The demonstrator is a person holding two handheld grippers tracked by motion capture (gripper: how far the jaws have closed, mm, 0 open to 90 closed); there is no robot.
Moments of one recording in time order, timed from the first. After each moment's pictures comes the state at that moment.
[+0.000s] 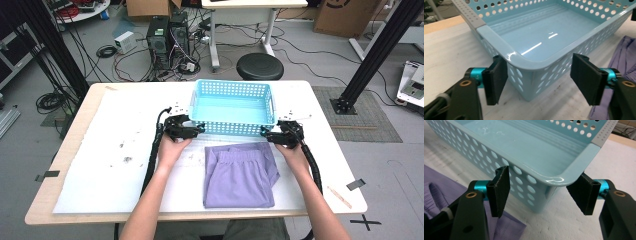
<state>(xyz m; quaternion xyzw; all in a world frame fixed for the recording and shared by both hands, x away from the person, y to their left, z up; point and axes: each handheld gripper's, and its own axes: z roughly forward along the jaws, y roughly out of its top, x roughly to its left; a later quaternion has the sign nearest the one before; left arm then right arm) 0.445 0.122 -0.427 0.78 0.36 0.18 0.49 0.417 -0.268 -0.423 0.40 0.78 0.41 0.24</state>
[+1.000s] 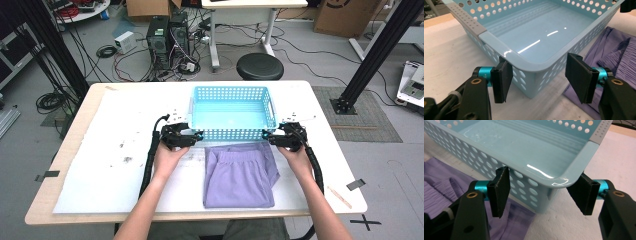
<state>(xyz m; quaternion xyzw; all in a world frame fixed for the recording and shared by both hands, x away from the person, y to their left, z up) 0.408 0.123 -0.419 0.79 0.35 0.18 0.48 0.404 -0.274 -0.417 0.41 0.79 0.41 0.21</state>
